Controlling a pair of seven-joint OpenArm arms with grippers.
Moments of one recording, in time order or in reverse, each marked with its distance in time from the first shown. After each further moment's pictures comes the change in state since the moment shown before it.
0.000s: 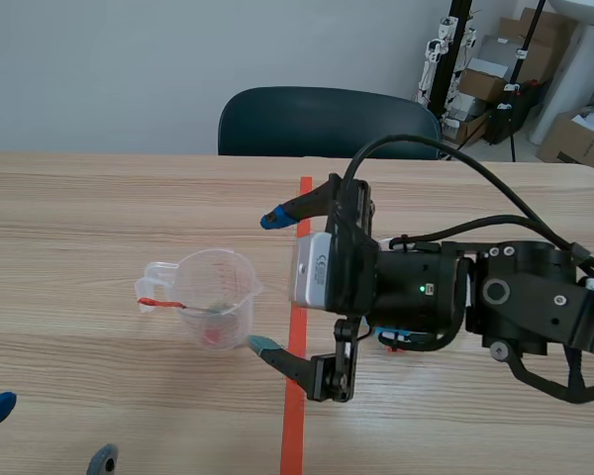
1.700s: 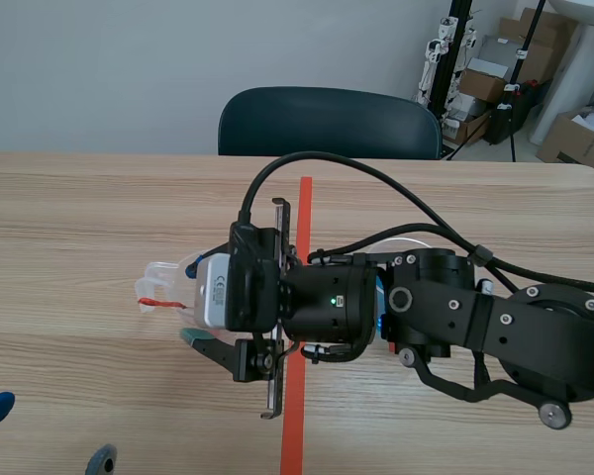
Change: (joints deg) left arm 0.1 0.0 0.0 0.0 0.0 0.0 -0.7; right arm 5.0 -9.9 -7.8 -6.1 0.0 0.0 -3.5
